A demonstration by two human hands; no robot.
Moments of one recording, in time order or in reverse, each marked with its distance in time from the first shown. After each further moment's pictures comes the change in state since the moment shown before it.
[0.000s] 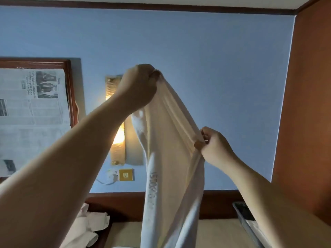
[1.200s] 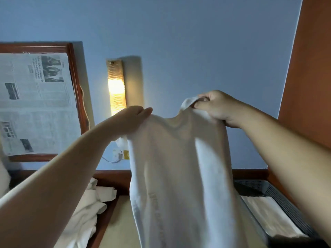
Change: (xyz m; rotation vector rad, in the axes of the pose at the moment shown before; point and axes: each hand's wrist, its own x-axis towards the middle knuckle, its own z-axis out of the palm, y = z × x) left_hand -0.111 -0.041 0.033 -0.034 -0.530 -0.316; right_hand 0.004 -0.030 -0.065 0.151 -0.308 -0.050
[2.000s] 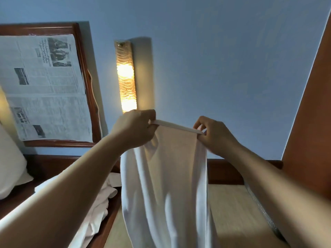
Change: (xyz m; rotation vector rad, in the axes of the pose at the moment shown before) left_hand -0.034 -0.045 0.033 0.368 0.196 0.182; right_hand -0.022 0.077 0.108 -0.381 0.113 -0.001
